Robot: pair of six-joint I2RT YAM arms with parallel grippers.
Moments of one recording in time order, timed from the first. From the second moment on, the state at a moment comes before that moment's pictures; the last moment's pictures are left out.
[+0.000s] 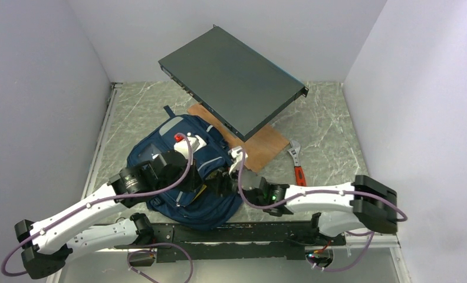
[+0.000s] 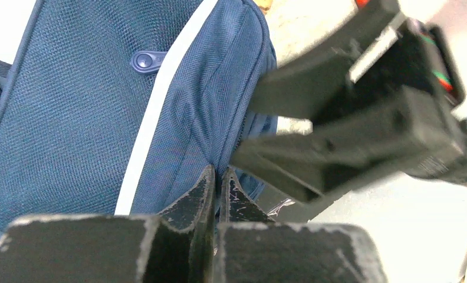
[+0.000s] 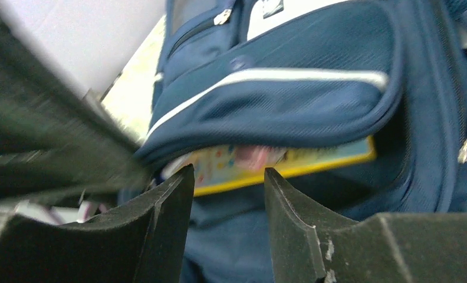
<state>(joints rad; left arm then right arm) -0.98 0.82 0.90 -0.76 -0.13 -0.65 1.23 1.36 0.62 0.49 0.34 0.62</state>
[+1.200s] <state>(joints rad) -1.07 0.52 0.67 -1.16 -0.31 -1.12 1.16 1.06 0.23 0.30 0.17 1.23</state>
